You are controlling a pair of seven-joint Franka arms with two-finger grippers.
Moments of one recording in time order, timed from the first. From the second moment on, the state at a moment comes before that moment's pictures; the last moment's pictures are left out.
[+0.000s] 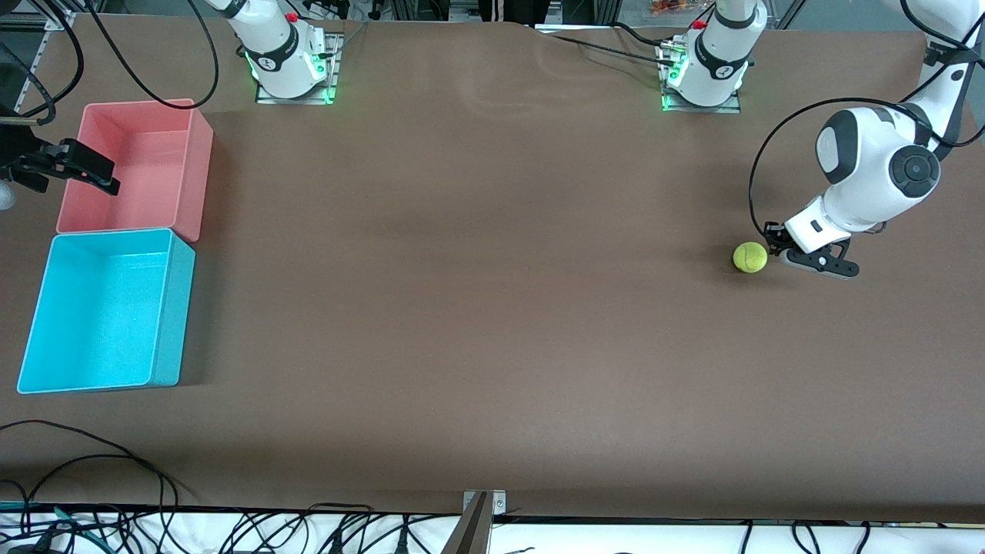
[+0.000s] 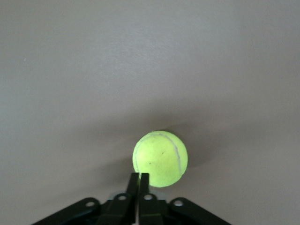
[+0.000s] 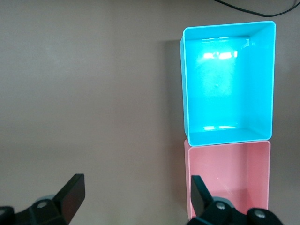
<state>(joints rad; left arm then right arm) 0.15 0.14 -0.03 -2.34 0.02 2.41 0.40 0.03 0.06 -0.04 -1.50 -0.03 1.53 0.00</state>
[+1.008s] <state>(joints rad) 0.28 0.24 -0.03 -2.35 0.04 2.55 1.45 0.03 0.06 -0.04 -1.50 -0.03 1.53 0.00</state>
